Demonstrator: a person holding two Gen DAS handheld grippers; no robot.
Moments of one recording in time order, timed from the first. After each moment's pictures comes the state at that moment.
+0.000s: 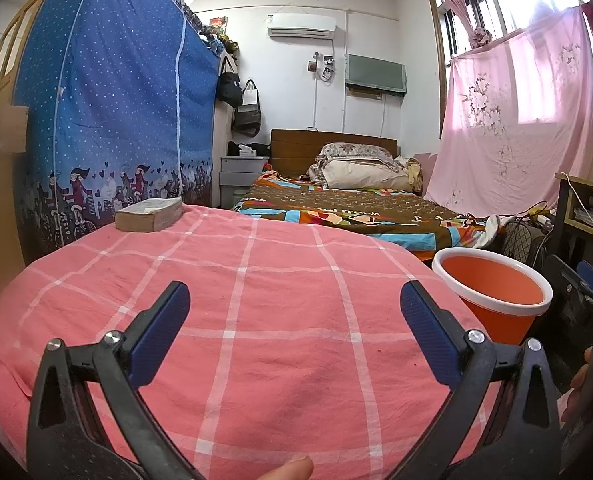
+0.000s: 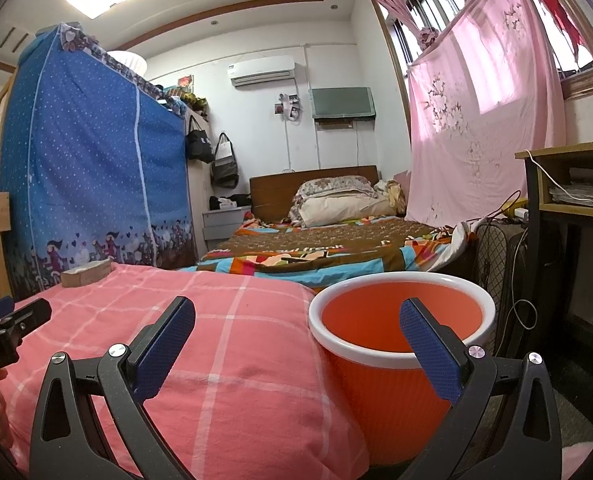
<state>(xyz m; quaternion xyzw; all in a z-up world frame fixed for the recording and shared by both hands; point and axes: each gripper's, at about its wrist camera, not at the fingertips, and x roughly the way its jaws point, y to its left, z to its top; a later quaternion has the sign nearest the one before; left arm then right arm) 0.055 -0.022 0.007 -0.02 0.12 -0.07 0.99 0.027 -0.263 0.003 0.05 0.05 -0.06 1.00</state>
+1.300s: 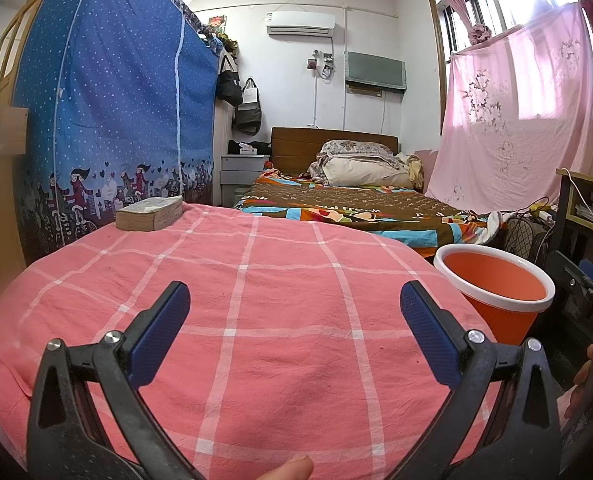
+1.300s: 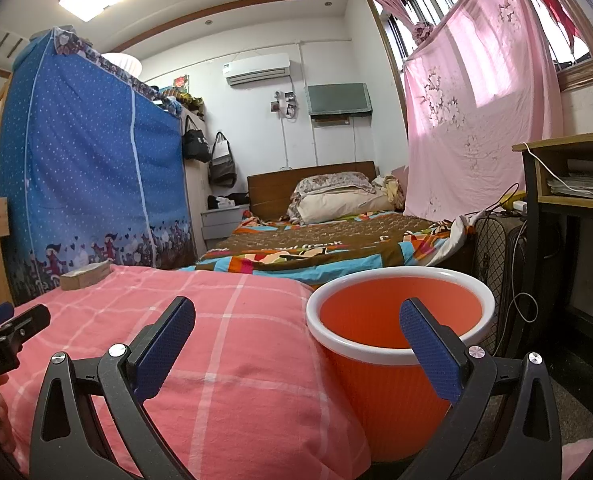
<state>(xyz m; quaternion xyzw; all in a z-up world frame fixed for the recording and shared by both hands) 0.057 -0.021 0.005 -0.02 0.12 -0.07 0.99 0.026 -0.262 0.000 0.06 0.05 -0.06 1.00</state>
